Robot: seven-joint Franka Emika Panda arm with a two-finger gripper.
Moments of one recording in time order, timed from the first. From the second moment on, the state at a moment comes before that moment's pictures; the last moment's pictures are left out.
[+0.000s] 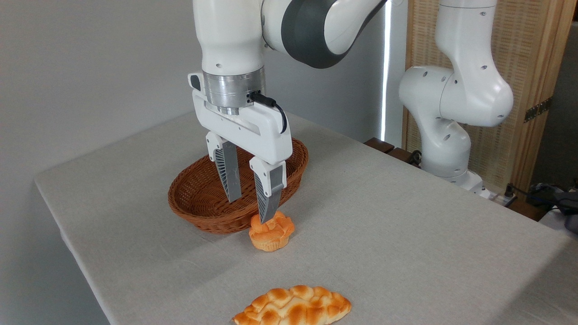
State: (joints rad) arm 0.12 -0.12 -0.16 -2.01 -0.06 1.98 0.70
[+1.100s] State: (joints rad) arm 0.12 -0.12 -0.16 -2.02 -0.06 1.86 1.41
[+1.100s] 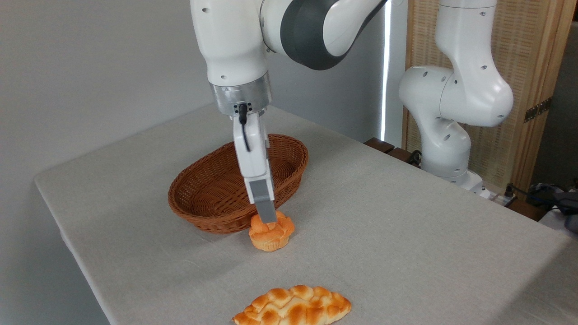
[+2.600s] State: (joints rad) arm 0.09 -0.09 -0.16 -2.22 0.04 2.08 2.06
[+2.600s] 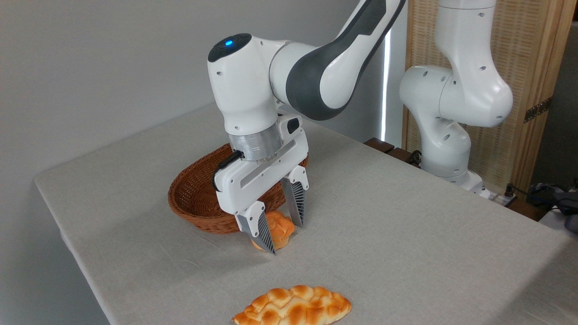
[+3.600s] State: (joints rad) arm 0.09 -0.09 -0.16 -2.22 0.01 2.08 2.01
